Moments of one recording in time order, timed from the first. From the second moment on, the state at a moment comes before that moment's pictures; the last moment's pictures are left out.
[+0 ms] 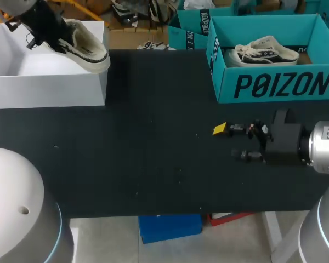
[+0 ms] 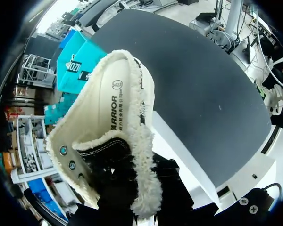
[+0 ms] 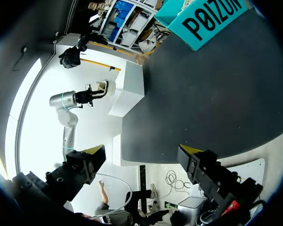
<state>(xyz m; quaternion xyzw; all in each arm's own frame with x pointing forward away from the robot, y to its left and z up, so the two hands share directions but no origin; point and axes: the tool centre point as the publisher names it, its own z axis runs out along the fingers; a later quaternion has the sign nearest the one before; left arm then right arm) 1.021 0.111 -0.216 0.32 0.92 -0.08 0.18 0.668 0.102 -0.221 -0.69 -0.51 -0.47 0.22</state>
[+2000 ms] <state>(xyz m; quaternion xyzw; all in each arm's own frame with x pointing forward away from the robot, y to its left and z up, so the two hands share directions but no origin) 1.067 0.189 -0.262 -0.02 0.99 -0.04 0.15 0.668 0.102 -0.221 -0.69 -0.51 -0.47 0.22</state>
